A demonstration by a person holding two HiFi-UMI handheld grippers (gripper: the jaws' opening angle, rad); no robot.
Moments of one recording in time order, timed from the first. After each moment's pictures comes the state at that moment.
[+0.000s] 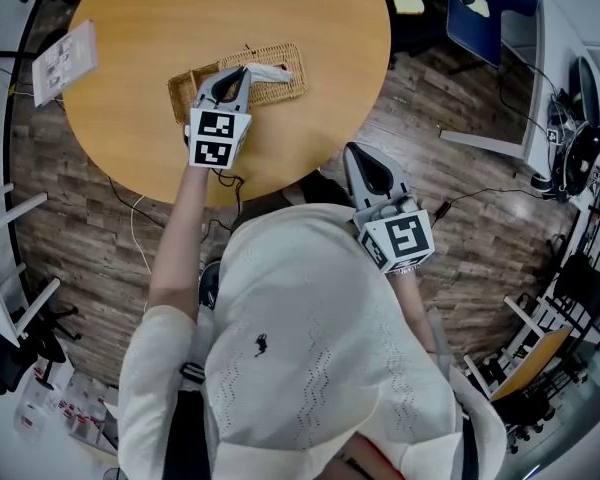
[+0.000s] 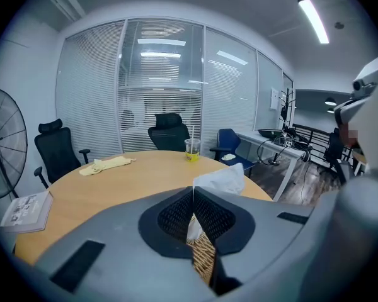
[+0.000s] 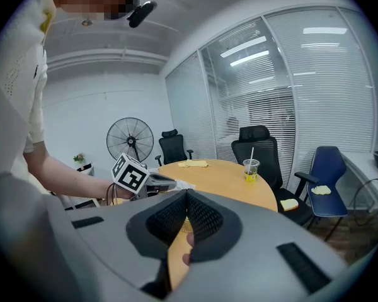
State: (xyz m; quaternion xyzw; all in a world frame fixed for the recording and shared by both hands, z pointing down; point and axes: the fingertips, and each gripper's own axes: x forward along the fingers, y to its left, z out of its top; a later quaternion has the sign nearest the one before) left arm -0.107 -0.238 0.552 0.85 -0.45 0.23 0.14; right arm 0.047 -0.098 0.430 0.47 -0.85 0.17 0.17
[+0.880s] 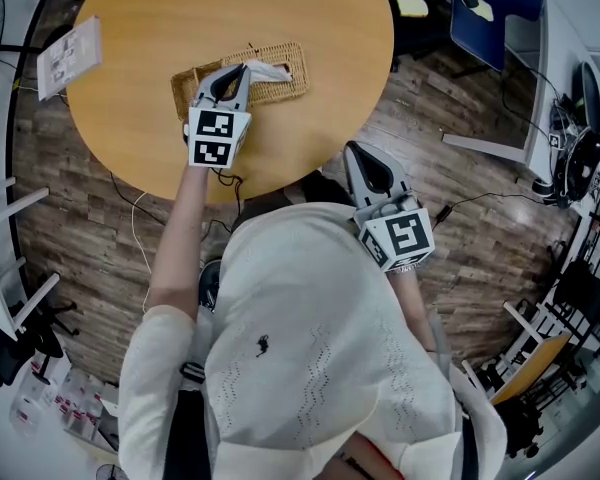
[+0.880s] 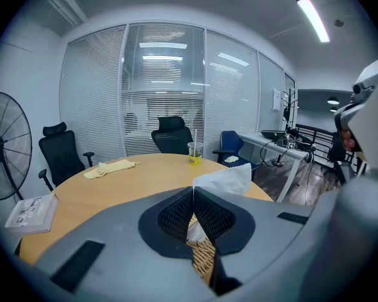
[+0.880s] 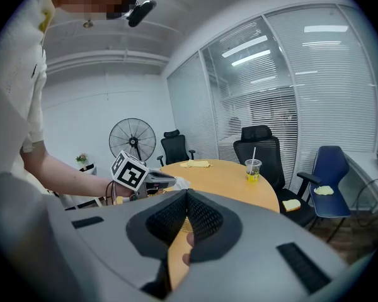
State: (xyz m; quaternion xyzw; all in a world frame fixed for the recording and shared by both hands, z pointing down) left arm -0.113 -0.237 0.538 0.85 -0.46 0.22 0.13; right arm 0.046 -0.097 0.430 0.45 -0.86 0.17 0.17
